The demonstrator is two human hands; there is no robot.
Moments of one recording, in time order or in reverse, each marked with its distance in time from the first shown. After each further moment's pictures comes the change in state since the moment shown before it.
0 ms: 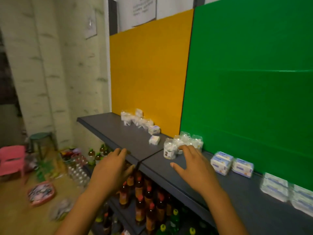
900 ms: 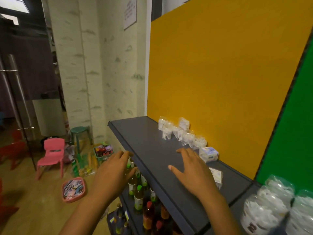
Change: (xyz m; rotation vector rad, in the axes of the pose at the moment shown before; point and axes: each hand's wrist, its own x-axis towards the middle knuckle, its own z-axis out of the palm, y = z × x) left_hand 0.179 -0.230 0.102 0.058 0.013 -0.212; right_hand 0.290 -0.081 0.215 0.142 -0.091 -0.151
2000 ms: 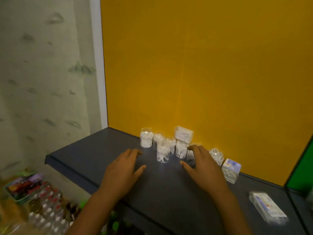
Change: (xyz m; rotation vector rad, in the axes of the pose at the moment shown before) left_hand 0.296 -0.139 0.160 -0.391 -0.183 0.430; right_hand 0.207 0.007 0.121 -0.207 0.178 0.513
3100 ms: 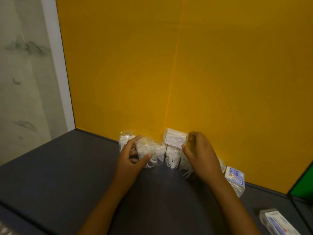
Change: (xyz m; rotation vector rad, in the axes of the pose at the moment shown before) left_hand 0.119 -0.013 0.117 -1.063 0.097 -0.082; right_hand 0.100 0.057 0.052 0.076 0.221 0.102
